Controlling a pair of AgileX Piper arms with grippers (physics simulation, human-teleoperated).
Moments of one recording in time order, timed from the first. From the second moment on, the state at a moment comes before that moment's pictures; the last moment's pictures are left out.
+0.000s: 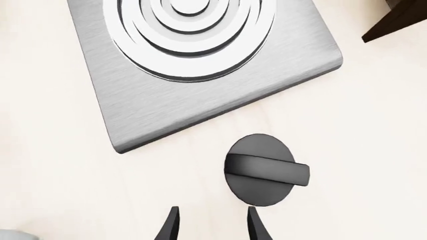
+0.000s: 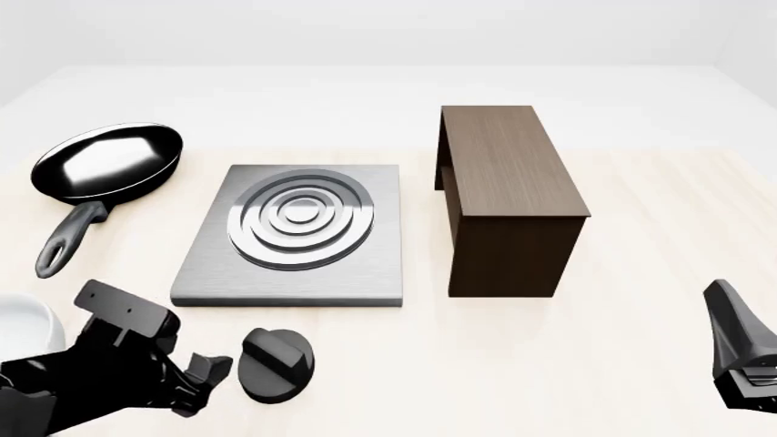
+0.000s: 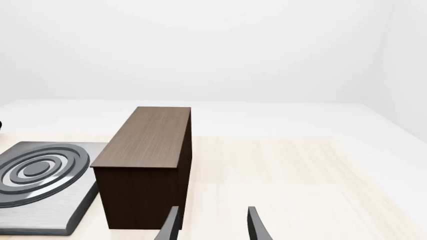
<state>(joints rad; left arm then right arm) -0.38 1.04 -0.21 0.10 0.00 0.00 0.02 0.00 0.00 -0.01</state>
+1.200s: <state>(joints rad) 0.37 0.88 -0.73 0.07 0.09 0.00 0.02 0.00 0.00 -0.01</state>
